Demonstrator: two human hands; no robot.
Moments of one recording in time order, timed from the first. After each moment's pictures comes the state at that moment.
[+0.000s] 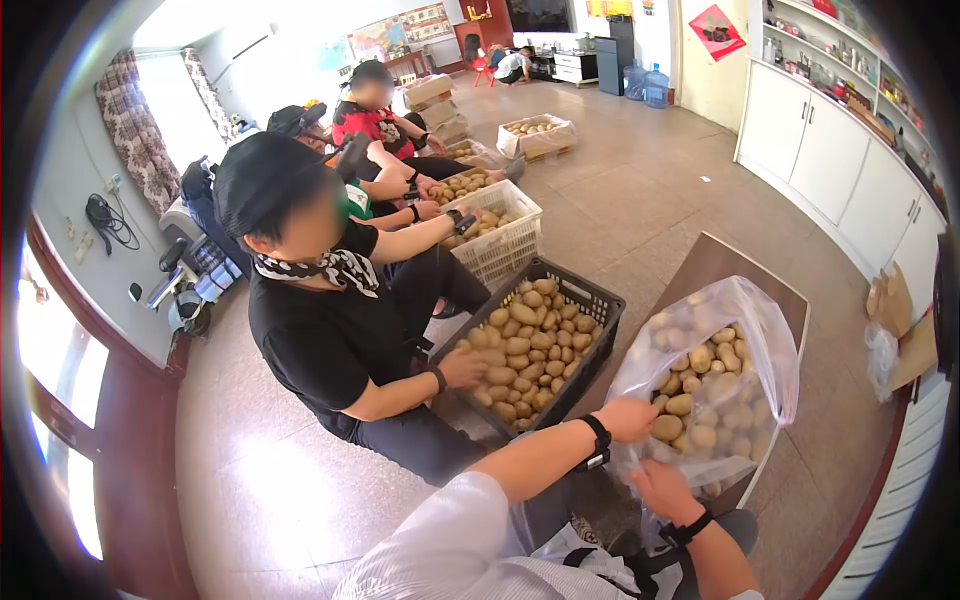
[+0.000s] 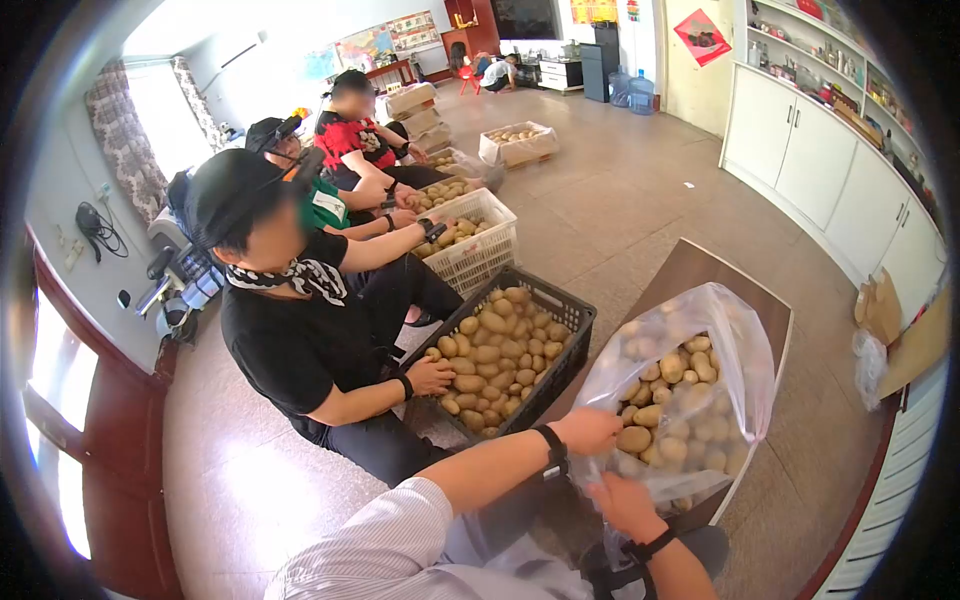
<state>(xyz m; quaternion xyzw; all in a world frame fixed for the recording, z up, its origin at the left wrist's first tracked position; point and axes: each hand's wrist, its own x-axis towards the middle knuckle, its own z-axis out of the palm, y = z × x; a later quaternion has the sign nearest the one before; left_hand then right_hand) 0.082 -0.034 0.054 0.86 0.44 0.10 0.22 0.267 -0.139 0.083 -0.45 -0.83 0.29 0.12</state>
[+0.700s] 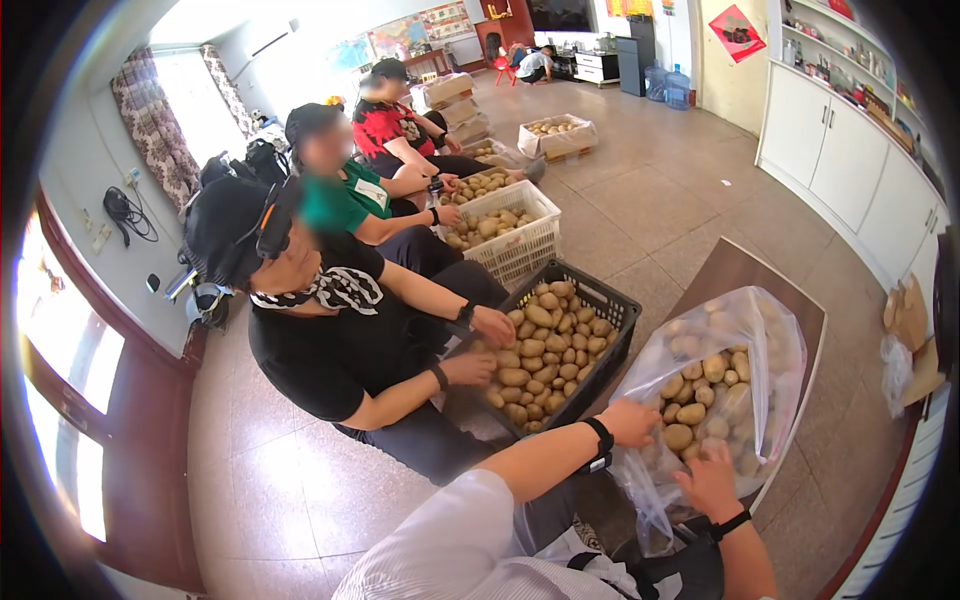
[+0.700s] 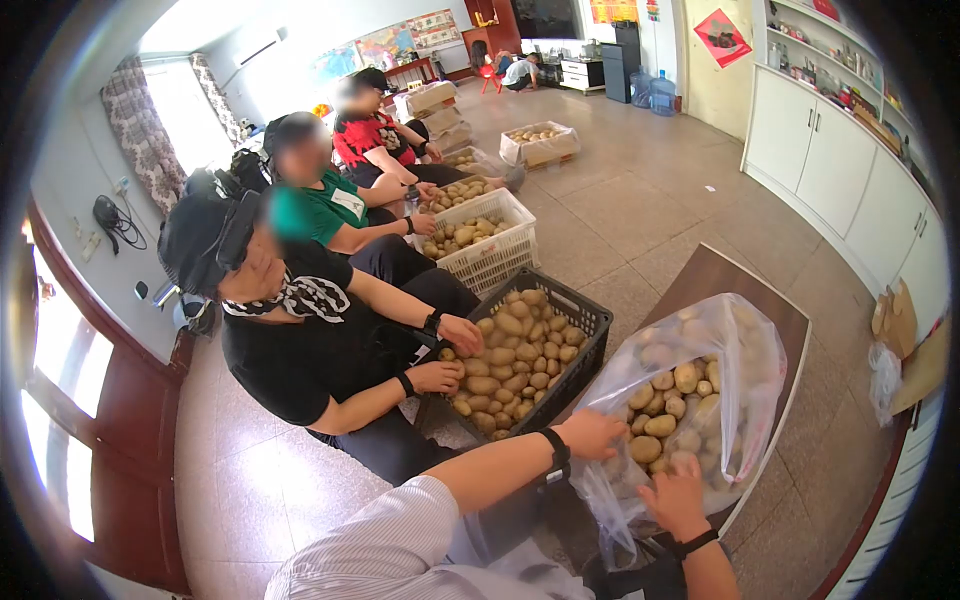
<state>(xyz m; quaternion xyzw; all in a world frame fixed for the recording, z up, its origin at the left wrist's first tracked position) 0.066 -0.026 0.055 0.88 0.45 0.05 0.15 0.328 -0.094 0.081 -0.42 -0.89 0.04 0.15</state>
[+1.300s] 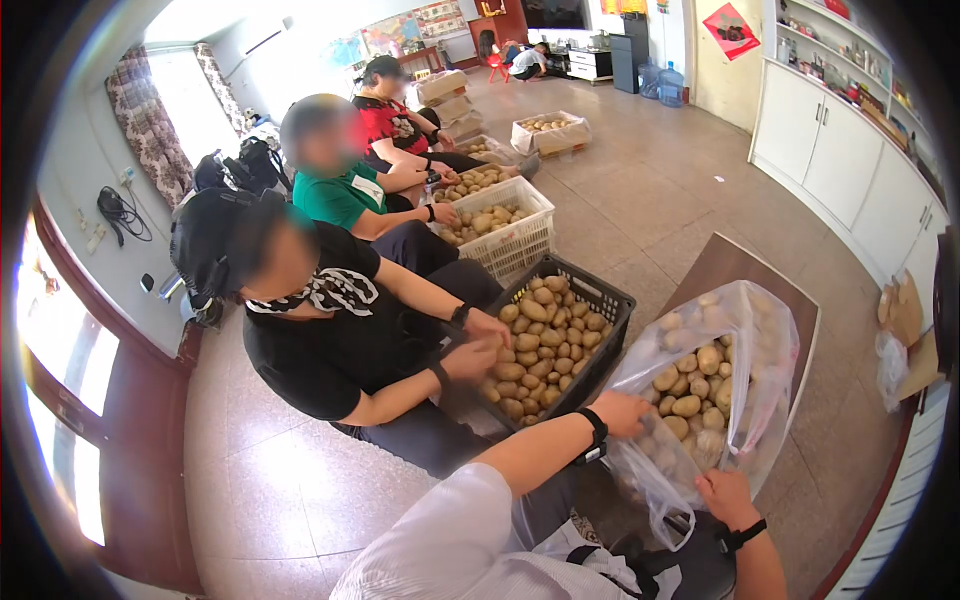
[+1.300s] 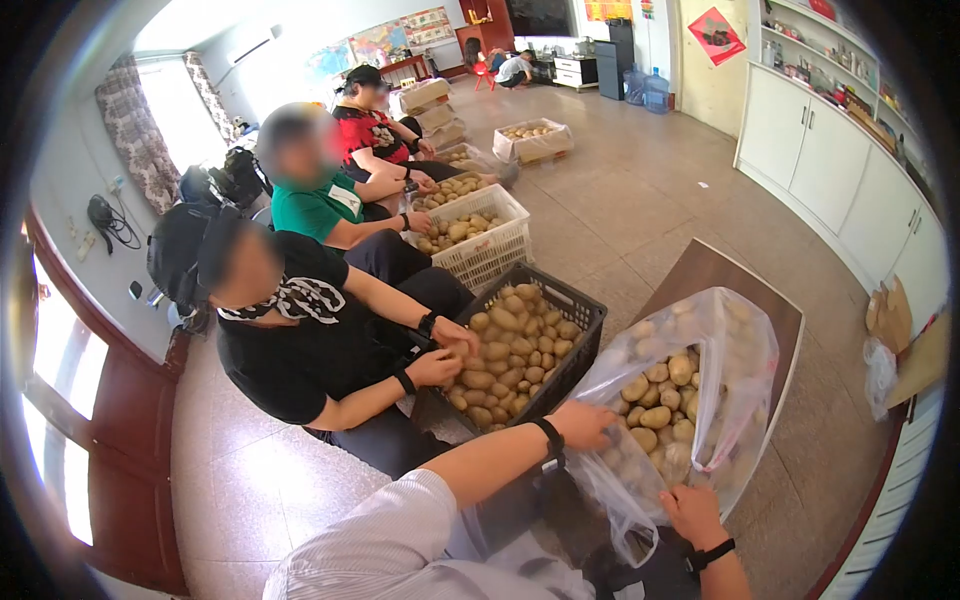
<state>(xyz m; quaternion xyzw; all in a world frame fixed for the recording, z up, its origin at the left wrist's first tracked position) 0.055 -0.023 0.057 0.86 0.47 0.04 0.20 0.376 -0.114 0.091 -0.52 -0.83 0.18 0.08</state>
